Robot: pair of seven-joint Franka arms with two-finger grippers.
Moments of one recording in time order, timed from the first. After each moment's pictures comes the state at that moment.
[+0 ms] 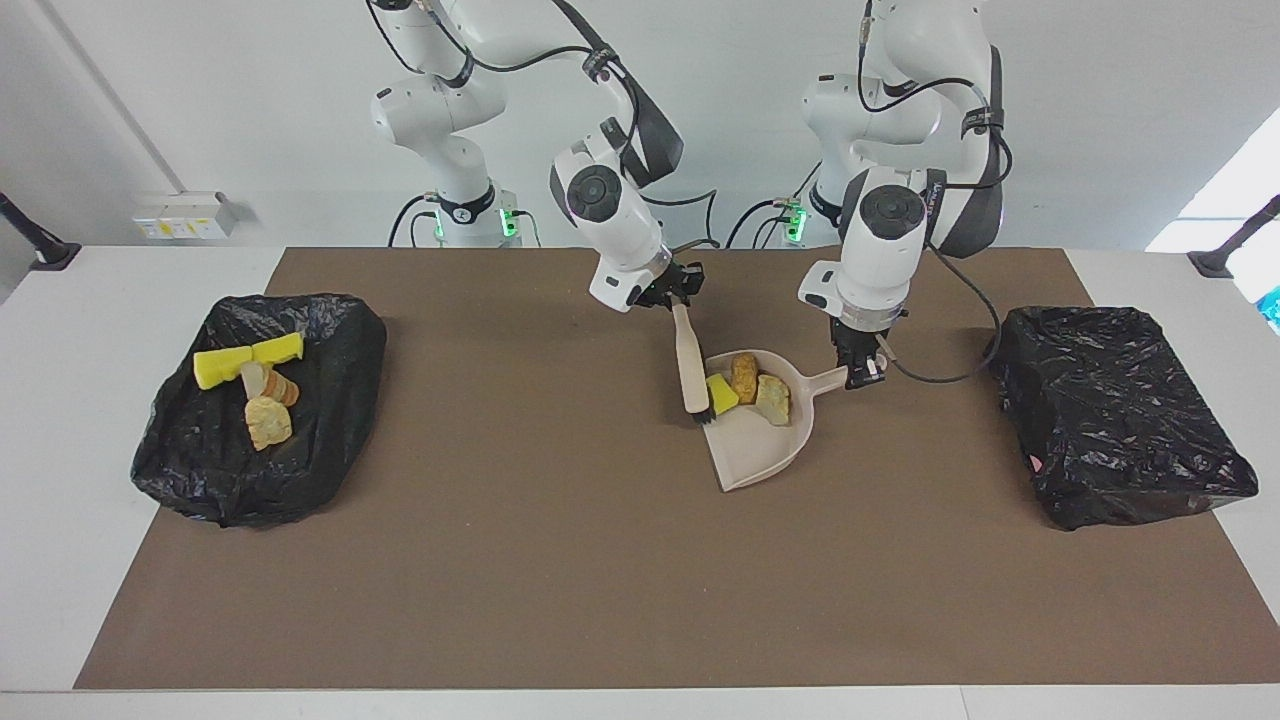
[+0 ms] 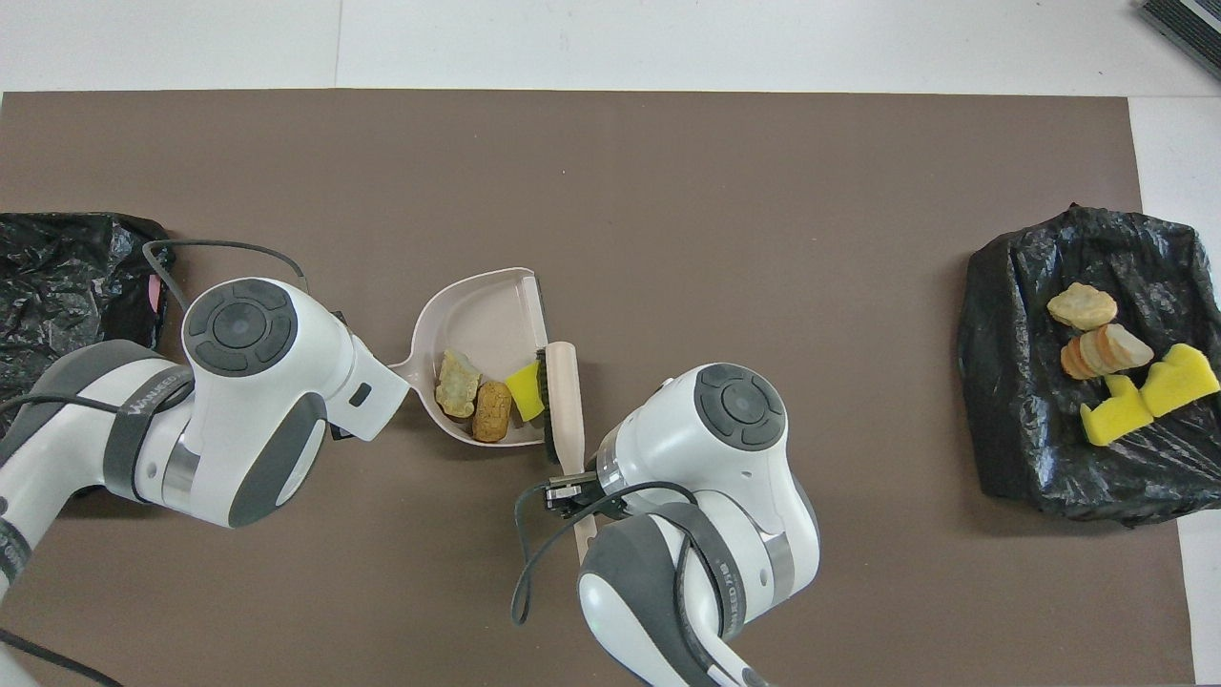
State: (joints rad) left arm -0.33 0.06 -0.02 -2.13 0.16 2.15 1.00; right arm 0.50 0.14 0.15 -2.05 0.51 2.11 0.27
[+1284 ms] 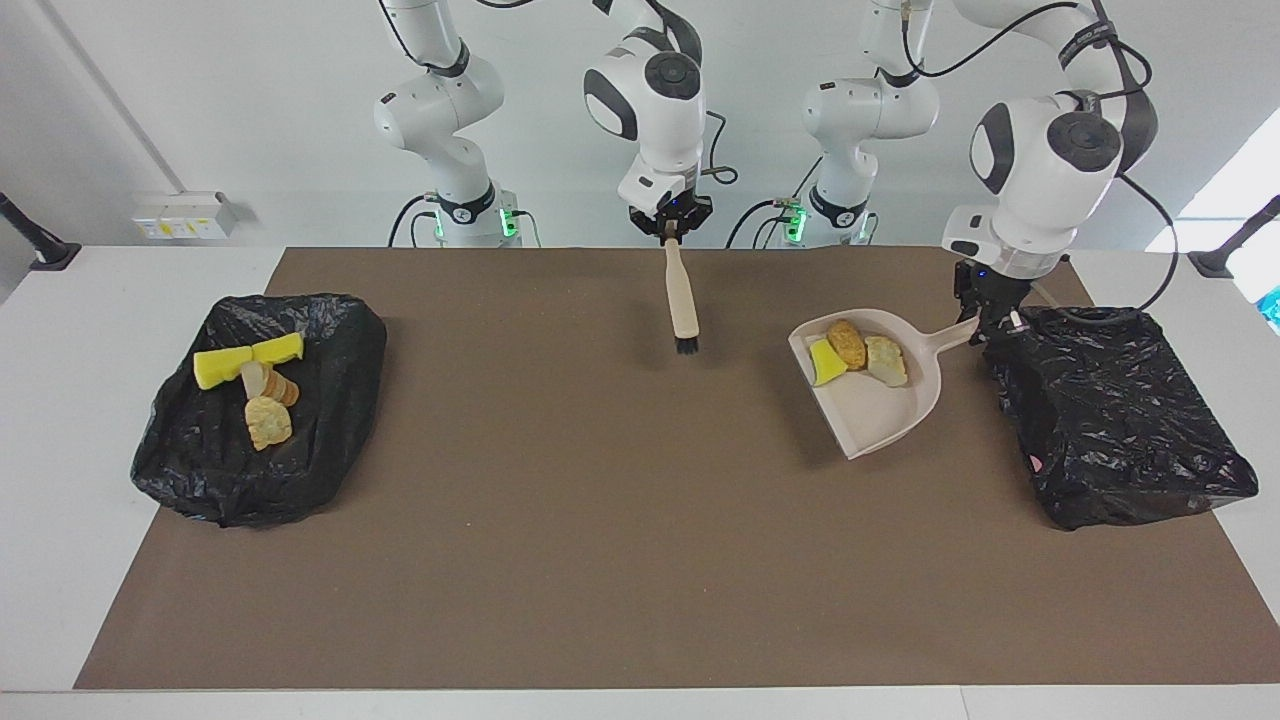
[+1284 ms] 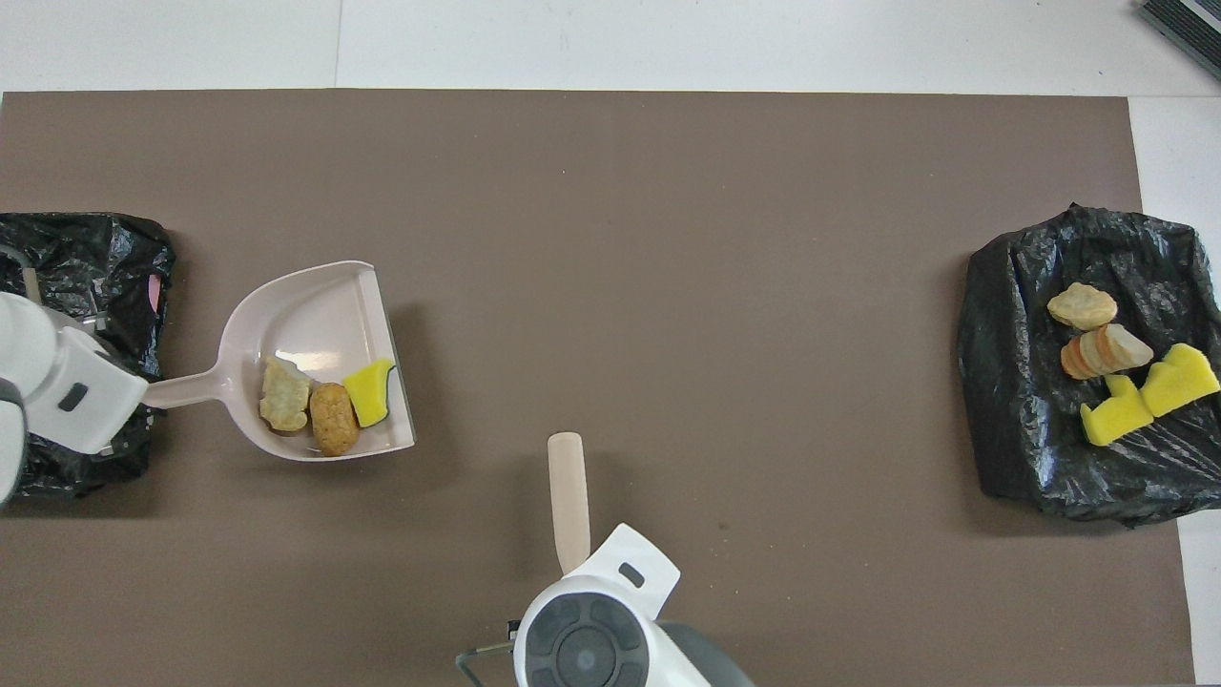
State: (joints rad) left arm 0.02 -0.13 0.00 -2.07 0.13 1.87 1.31; right arm 0.77 -0.05 0.17 -2.14 0.20 2.01 0.78
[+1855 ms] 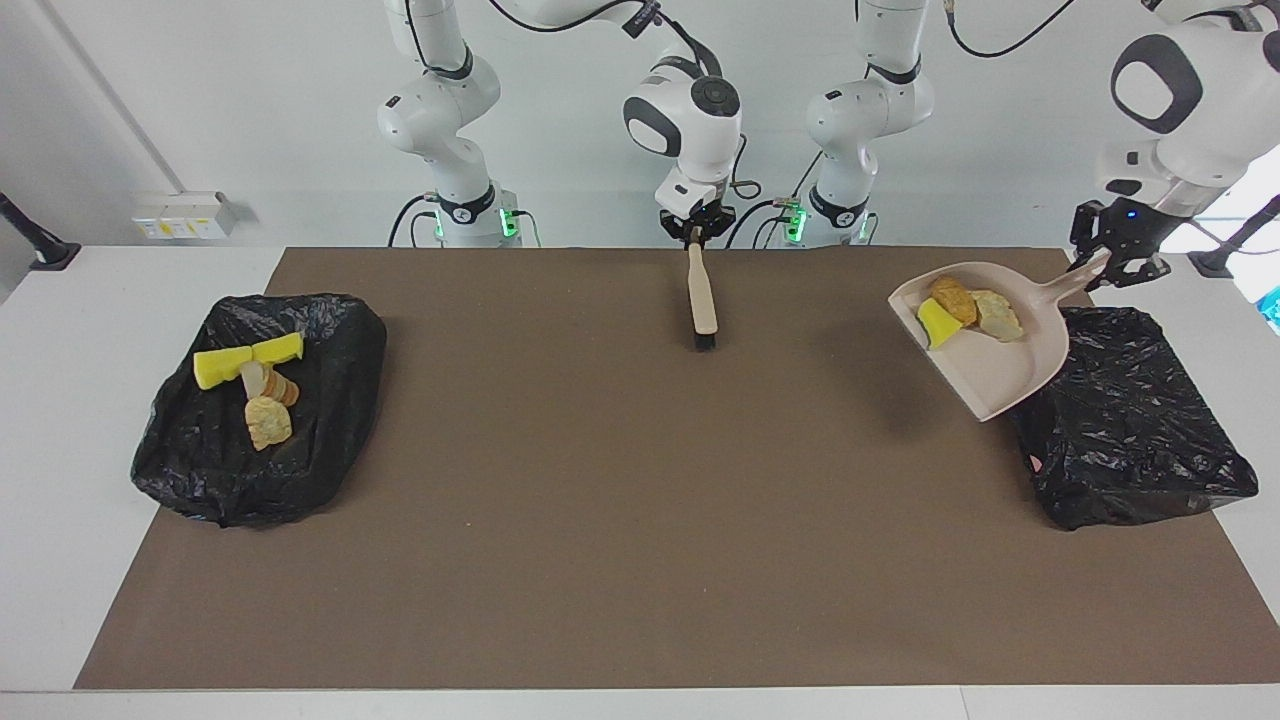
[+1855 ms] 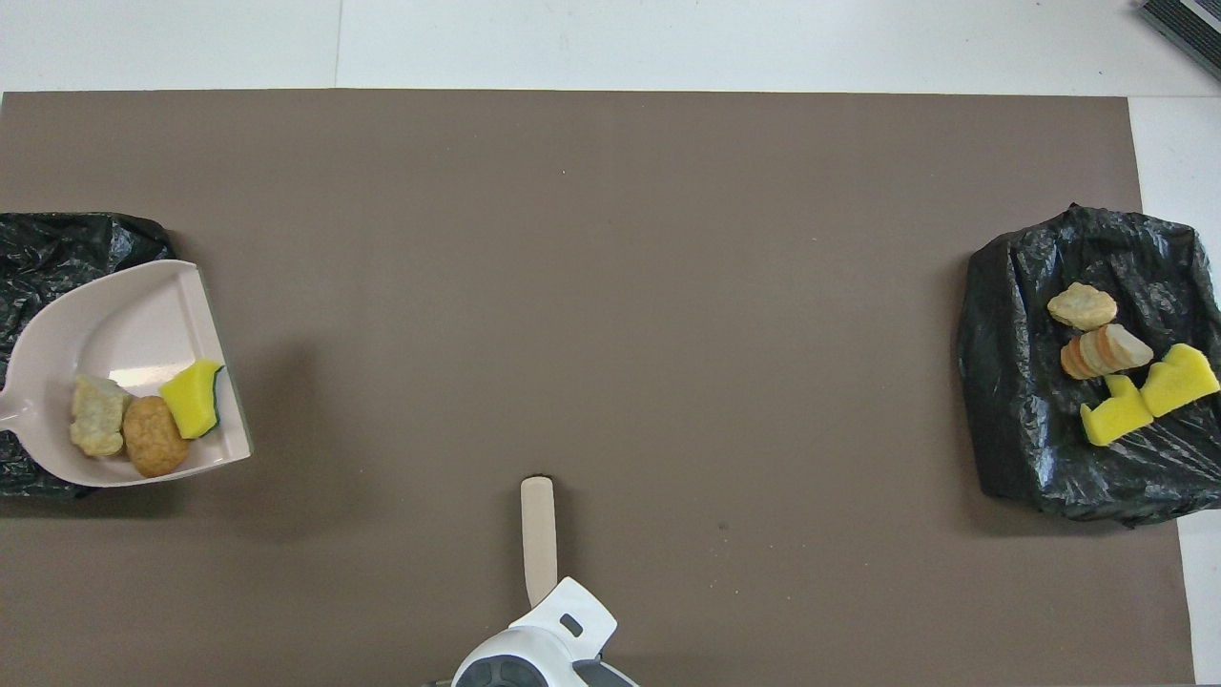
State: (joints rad) left arm 0.35 -0.13 0.00 -1.90 0.06 1.71 1.57; right arm 0.88 0.09 0.17 -2.18 0.17 2.17 0.91
